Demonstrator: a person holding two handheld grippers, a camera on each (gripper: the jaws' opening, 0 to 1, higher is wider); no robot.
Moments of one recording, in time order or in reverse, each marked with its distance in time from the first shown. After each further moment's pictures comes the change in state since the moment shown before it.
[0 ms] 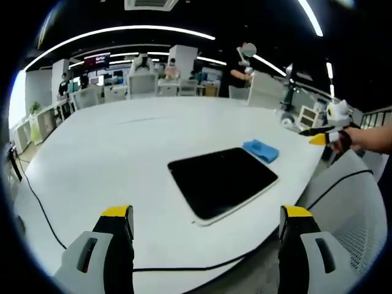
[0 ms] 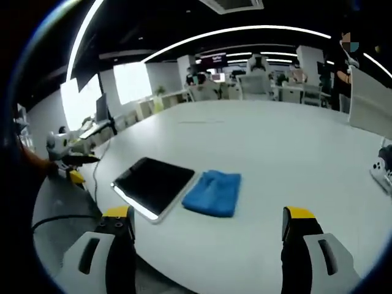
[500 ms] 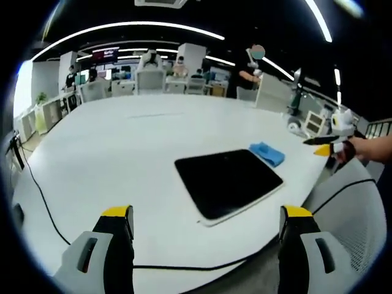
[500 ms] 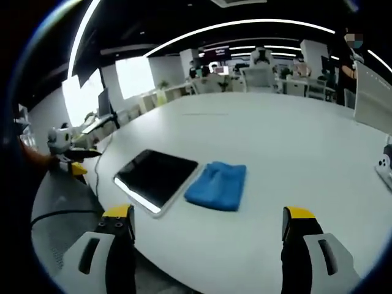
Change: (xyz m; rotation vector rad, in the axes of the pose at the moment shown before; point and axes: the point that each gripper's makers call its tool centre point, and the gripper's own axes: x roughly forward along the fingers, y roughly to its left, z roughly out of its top) left arm -0.002 0.012 0.006 -0.069 -0.042 0.057; right arm 0.008 -0.005 -0.011 0.000 0.048 0.029
